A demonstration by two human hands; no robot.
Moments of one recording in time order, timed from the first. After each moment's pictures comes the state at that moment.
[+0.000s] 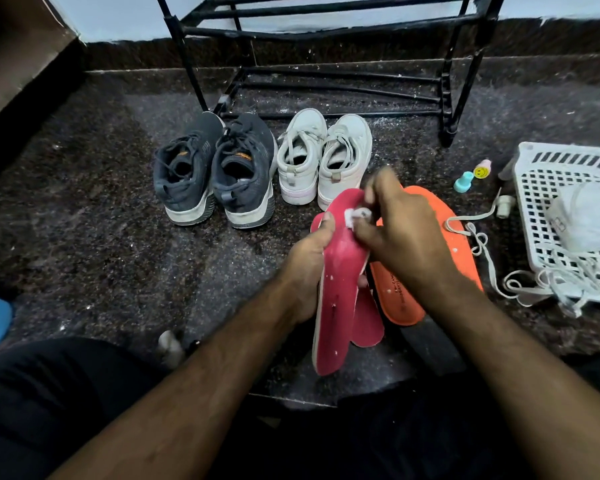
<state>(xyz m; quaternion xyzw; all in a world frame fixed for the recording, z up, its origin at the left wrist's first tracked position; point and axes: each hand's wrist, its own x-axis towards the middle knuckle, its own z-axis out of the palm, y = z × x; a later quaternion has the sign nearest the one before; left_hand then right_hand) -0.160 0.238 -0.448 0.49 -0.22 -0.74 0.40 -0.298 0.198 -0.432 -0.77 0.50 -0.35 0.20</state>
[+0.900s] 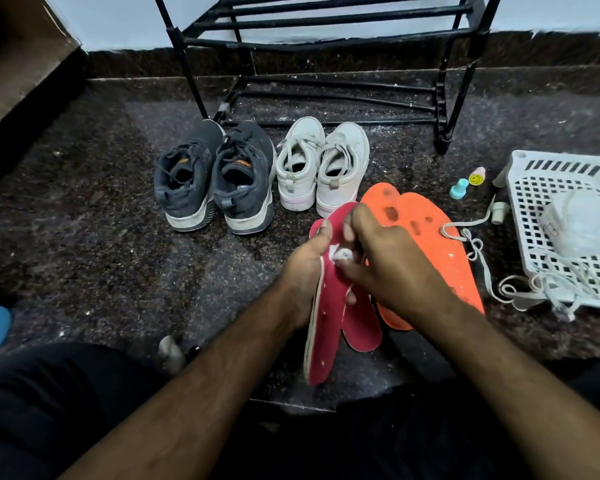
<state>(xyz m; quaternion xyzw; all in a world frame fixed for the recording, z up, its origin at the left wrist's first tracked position) -0.160 0.238 -0.454 0.49 -0.22 -0.75 0.40 -0.297 0.228 -0.428 -0.82 0.44 -0.27 0.25</state>
